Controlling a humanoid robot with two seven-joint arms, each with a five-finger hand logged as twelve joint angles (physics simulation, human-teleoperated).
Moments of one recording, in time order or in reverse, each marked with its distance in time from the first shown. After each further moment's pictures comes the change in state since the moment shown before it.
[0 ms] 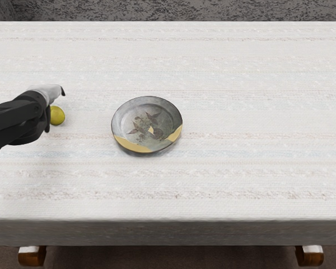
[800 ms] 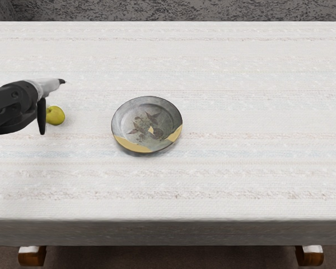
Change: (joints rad) left arm -0.042 0.121 -0.061 -0.160 -0.042 -0.098 0.000; right arm 0.001 0.000 0.001 0.000 0.000 0.000 0.000
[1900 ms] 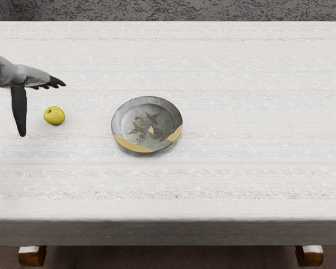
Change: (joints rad) left arm -0.195 0.244 -0.103 -0.165 -0.387 -0.490 -0.032; right arm 0.001 0.000 0.000 -0.005 0.000 0.000 0.000
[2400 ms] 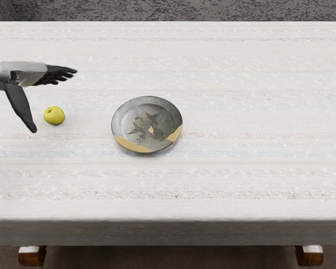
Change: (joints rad) left arm 0.120 0.083 0.030 0.203 -0.052 -0.009 -0.673; right arm -0.007 0.000 0.006 -0.001 0.004 0.002 0.000
